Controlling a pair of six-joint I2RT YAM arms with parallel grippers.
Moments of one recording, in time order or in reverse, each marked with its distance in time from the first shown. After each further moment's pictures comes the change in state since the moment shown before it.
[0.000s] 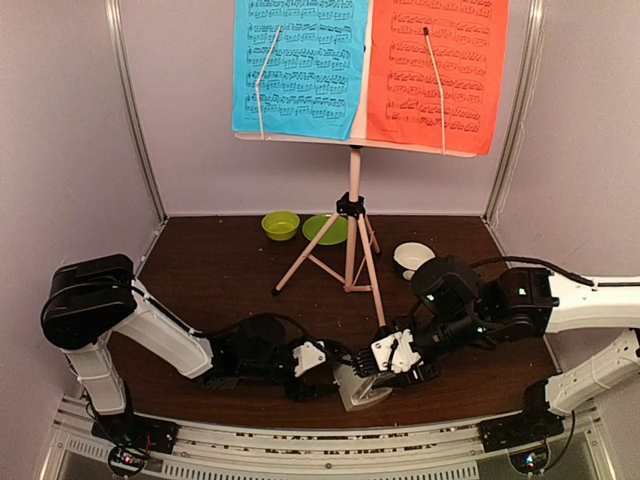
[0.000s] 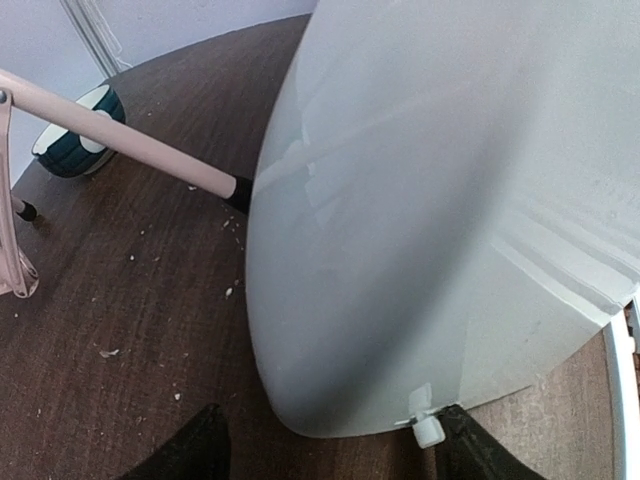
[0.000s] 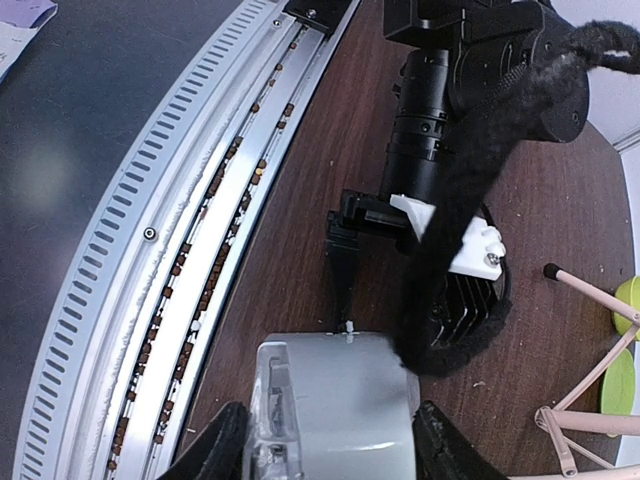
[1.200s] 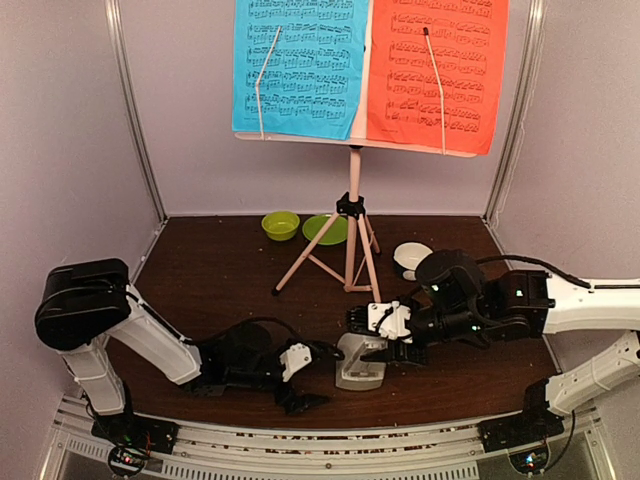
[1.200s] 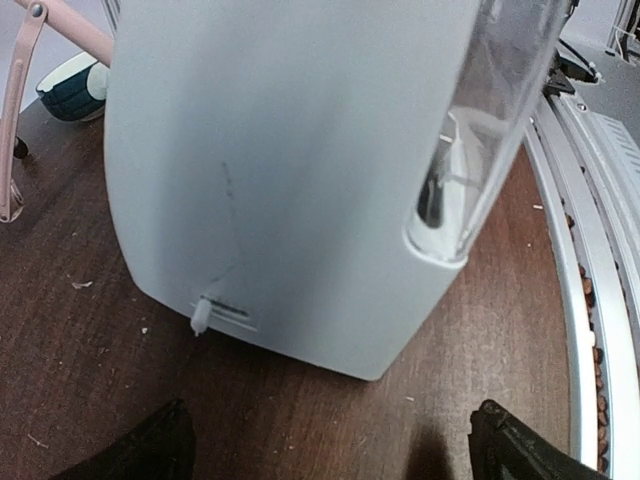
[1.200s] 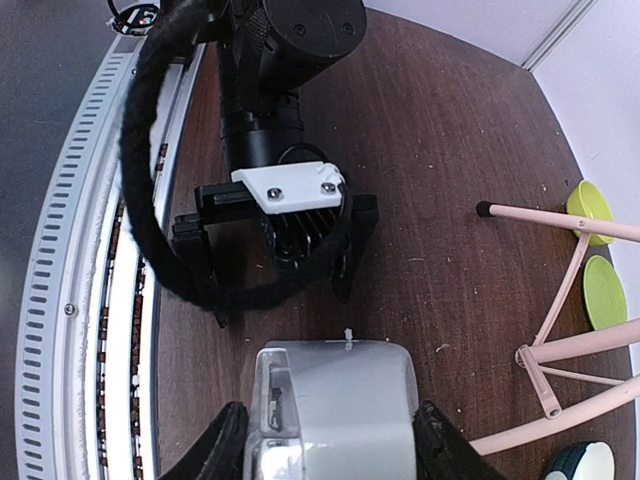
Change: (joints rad) left arm -0.004 -0.034 -0.109 0.079 0.010 -0.174; right arm -0.048 -0.012 -0.053 0.175 0.138 0.259
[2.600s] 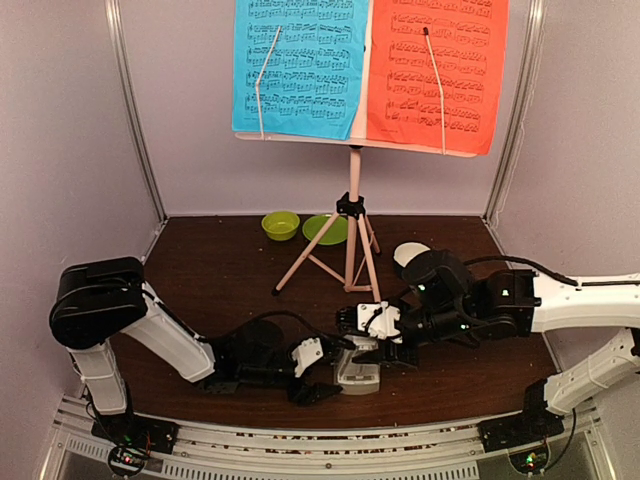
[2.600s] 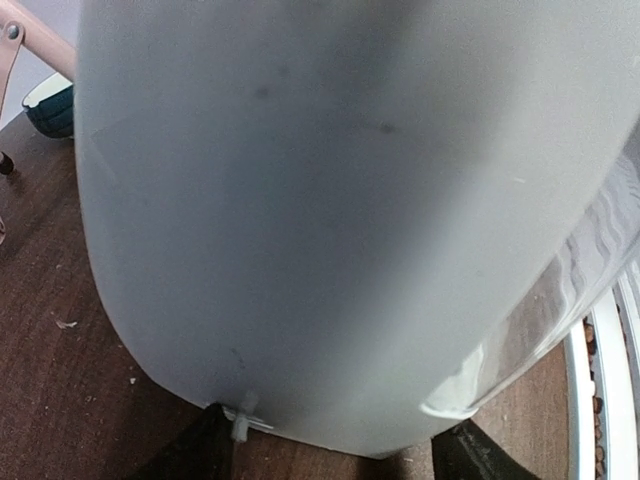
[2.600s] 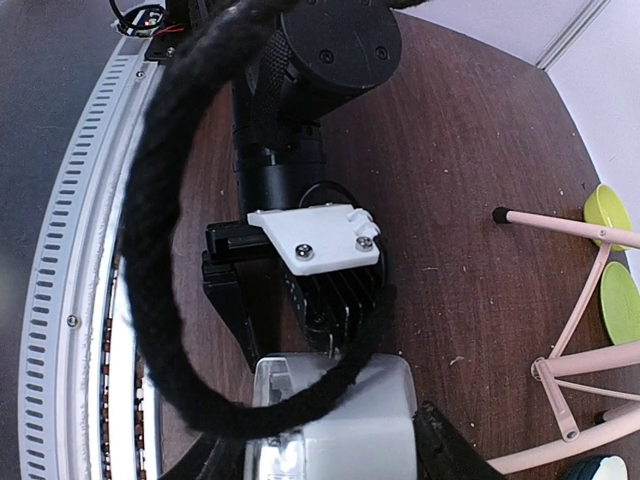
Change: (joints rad) left arm 0.000 0.079 0.085 0.027 0.031 -0.037; right arm -0.007 0.064 0.019 0.030 -0.037 0.010
